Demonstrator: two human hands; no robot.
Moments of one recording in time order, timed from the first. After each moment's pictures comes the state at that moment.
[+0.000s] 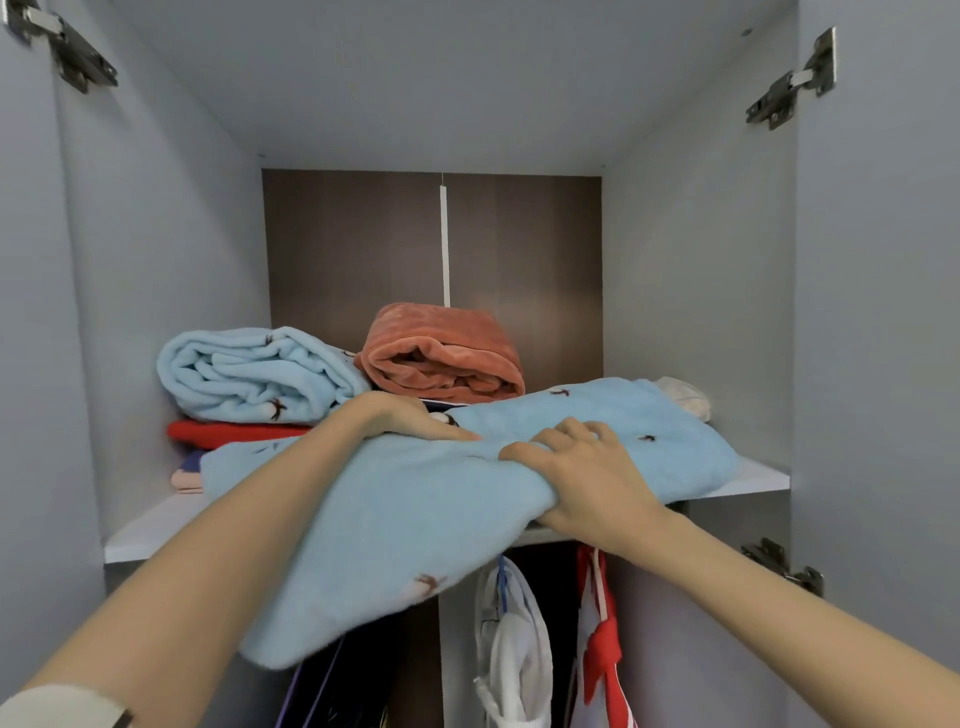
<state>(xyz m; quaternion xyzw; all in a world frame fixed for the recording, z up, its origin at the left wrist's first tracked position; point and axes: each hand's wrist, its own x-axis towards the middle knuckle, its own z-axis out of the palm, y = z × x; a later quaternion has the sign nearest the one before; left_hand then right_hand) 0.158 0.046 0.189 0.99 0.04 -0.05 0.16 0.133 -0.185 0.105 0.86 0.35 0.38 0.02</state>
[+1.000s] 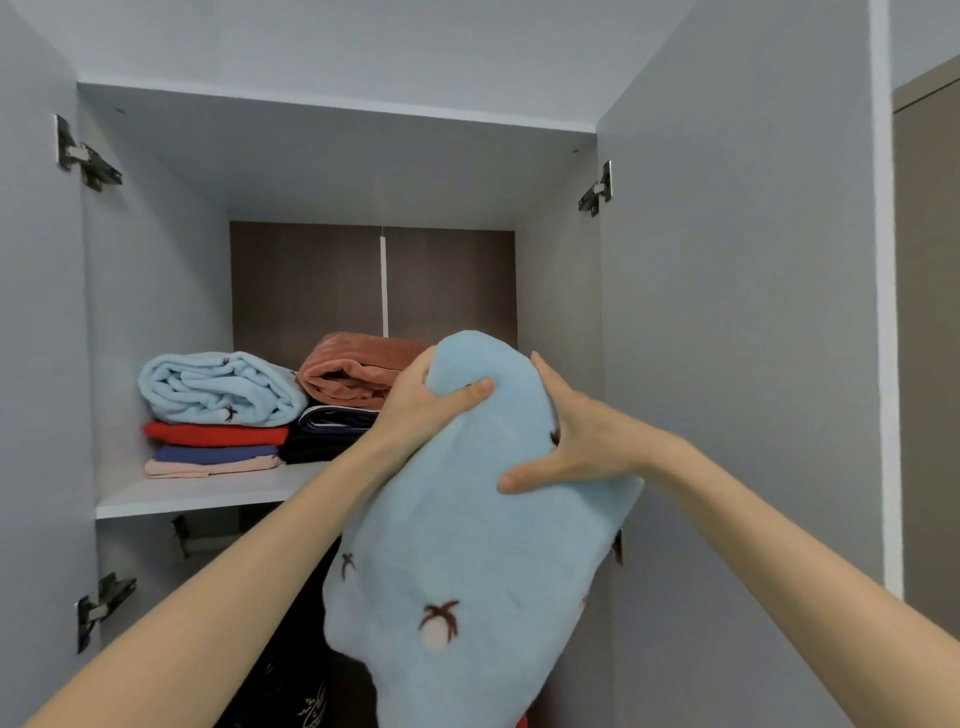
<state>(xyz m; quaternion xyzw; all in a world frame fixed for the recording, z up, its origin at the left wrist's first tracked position) -0.030 -0.162 0.170 0.71 -0.26 0.30 0.59 -0.033 -0.369 0.171 0.88 0.36 0.13 -0.28</state>
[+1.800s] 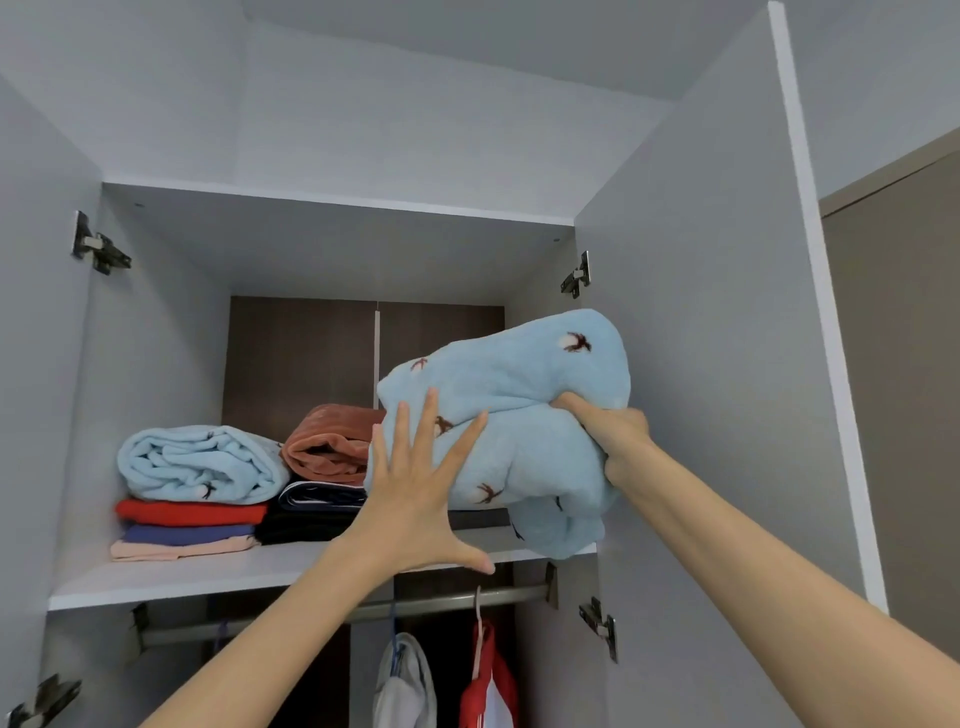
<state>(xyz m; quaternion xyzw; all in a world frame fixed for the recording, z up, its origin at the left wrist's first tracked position) -0.028 -0.171 0.168 0.89 -0.15 0.42 -0.04 0.012 -0.392 0.229 0.61 0.07 0.18 -0.77</state>
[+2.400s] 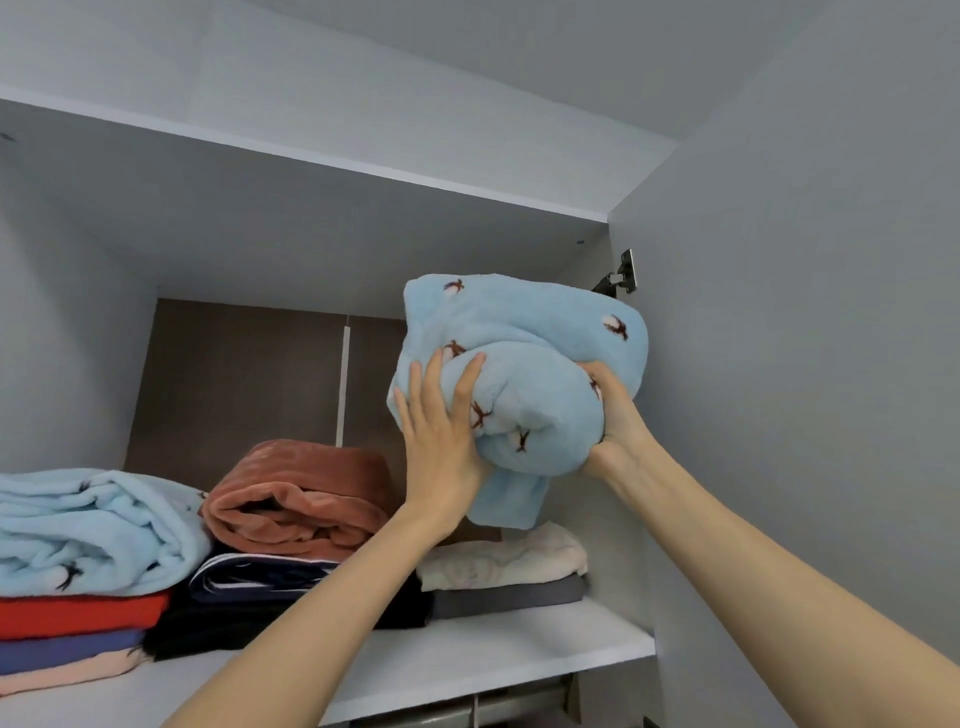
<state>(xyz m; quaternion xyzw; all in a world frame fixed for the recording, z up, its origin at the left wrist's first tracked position) 0.185 -0.159 0.236 0.73 -0.16 0.65 0.15 0.145 -0.326 0.278 0.34 0.26 -0.01 -0.90</state>
